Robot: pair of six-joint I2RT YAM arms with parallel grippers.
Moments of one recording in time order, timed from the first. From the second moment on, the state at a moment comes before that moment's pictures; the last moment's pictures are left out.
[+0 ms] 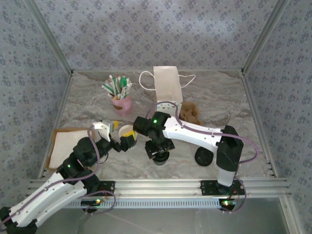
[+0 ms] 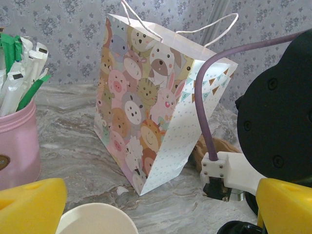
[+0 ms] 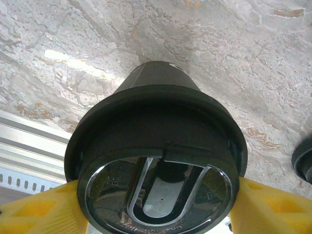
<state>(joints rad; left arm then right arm) -0.83 0.38 0.43 -0.16 -0.13 -0.31 1.12 1.79 1.58 -1.38 -0.04 0.68</state>
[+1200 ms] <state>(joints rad) -0.83 0.39 0.43 -0.18 -0.12 -0.31 1.13 1.80 1.54 -1.36 -0.03 0.68</state>
